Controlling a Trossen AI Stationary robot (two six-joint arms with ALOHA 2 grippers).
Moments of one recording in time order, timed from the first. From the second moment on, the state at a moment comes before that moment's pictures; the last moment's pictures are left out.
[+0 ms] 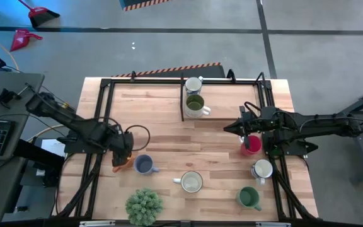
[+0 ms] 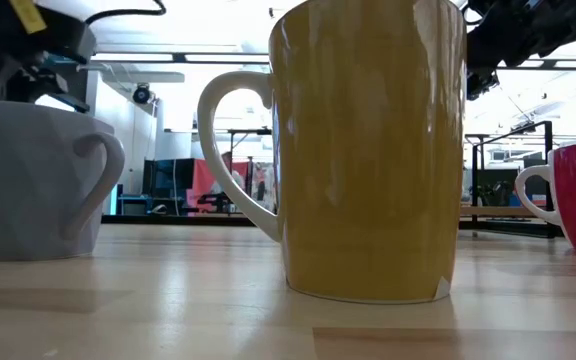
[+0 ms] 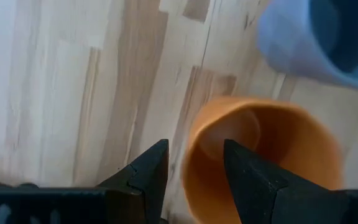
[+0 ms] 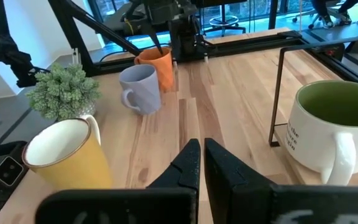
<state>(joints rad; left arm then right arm) -0.43 1.11 0.80 -1.15 -0.14 -0.66 -0.03 0.62 0.44 -0.10 -0.08 0.13</state>
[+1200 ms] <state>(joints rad) -0.40 1.12 0.55 -0.89 -0.21 -0.73 -0.03 0.62 0.44 -0.12 -0.09 0.12</state>
